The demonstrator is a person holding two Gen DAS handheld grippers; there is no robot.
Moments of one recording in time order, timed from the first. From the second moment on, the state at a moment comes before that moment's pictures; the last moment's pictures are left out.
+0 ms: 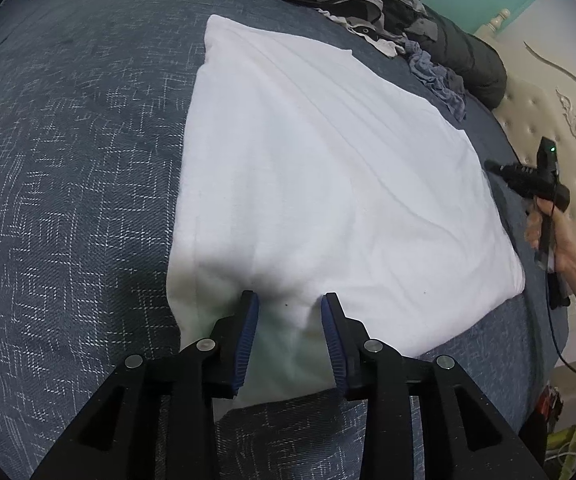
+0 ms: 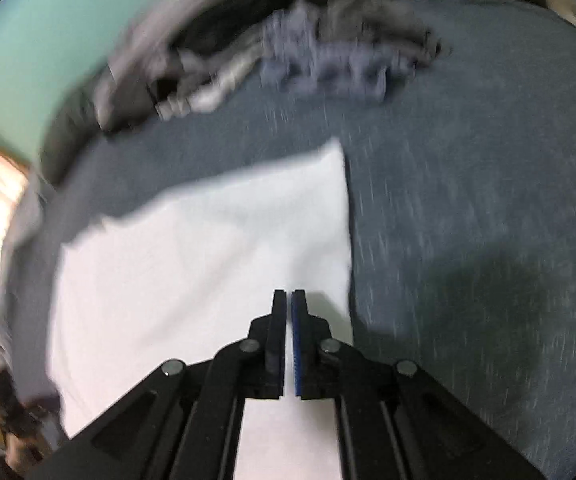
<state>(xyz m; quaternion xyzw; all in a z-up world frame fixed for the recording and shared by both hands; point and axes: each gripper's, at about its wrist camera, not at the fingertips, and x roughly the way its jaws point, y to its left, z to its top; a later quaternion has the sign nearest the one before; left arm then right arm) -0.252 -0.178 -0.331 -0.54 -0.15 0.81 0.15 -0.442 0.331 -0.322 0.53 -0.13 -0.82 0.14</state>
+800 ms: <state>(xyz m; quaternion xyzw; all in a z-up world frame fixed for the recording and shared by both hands) -0.202 -0.185 -0.299 -0.49 -0.20 0.84 0.11 -0.256 0.142 -0.295 0.55 -0.10 -0.78 0.29</state>
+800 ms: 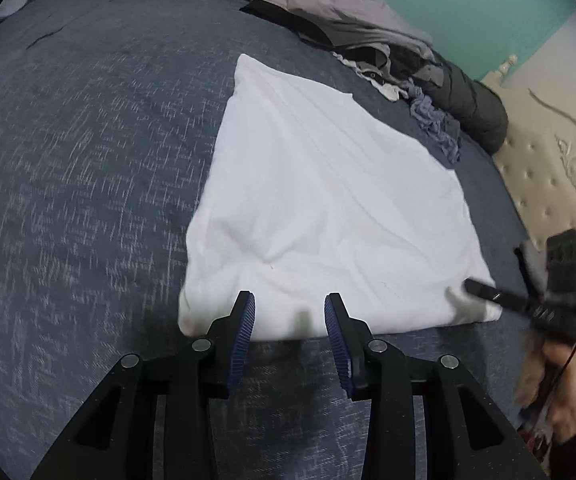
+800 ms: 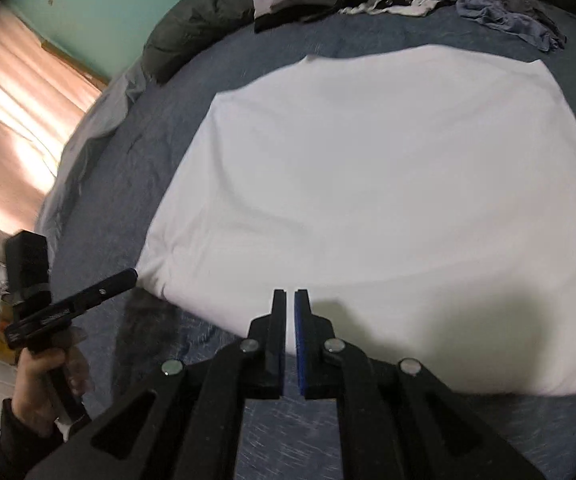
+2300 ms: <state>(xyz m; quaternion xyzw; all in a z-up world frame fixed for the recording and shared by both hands) -0.179 -0.195 -0.306 -0.46 -0.20 0.86 0.13 -0.253 0.107 -0.338 0.56 -0.08 -0.81 0.18</state>
